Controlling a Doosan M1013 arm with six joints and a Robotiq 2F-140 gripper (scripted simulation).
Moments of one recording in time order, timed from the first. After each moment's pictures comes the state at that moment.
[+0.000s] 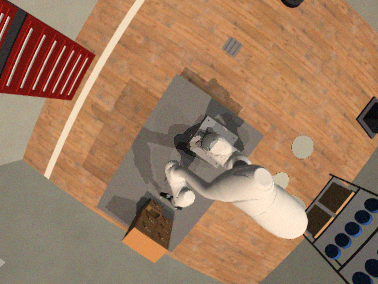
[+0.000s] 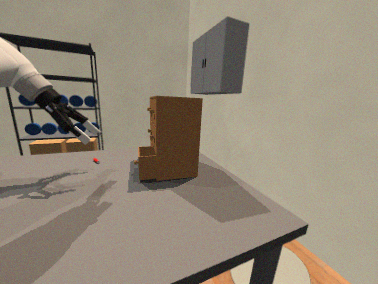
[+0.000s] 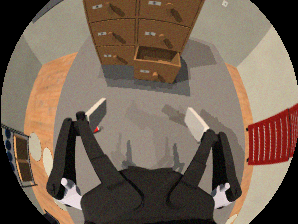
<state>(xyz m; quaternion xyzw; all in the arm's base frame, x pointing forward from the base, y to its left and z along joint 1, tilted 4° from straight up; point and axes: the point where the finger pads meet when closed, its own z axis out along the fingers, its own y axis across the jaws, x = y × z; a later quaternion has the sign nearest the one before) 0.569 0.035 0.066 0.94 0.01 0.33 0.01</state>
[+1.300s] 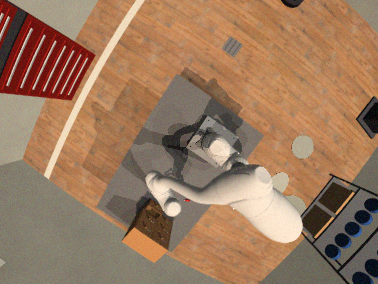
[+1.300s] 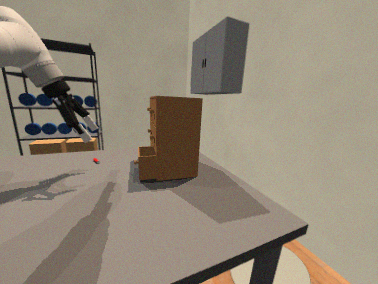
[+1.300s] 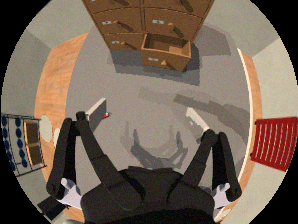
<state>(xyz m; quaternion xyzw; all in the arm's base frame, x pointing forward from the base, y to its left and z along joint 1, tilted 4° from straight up) 0.569 0.036 0.077 0.98 0.02 0.21 -0.03</state>
